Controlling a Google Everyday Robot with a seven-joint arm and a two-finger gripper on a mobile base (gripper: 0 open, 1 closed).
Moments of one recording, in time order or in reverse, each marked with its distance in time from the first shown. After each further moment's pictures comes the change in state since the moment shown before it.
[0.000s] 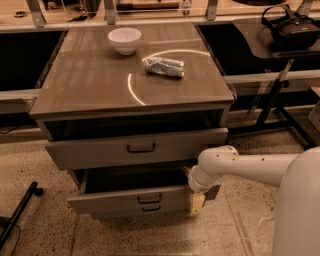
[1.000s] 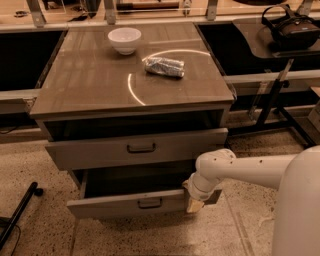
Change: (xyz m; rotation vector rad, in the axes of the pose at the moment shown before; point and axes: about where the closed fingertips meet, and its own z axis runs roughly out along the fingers) arm 0.001 0.041 0.001 -0.110 0.031 -0.036
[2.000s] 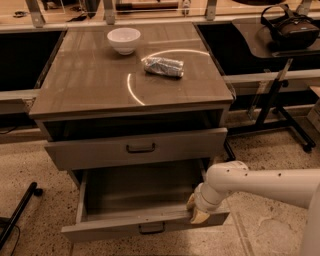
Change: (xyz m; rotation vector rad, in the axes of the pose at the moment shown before) arm 0.008 0.043 -0.006 0.012 -0.051 0.033
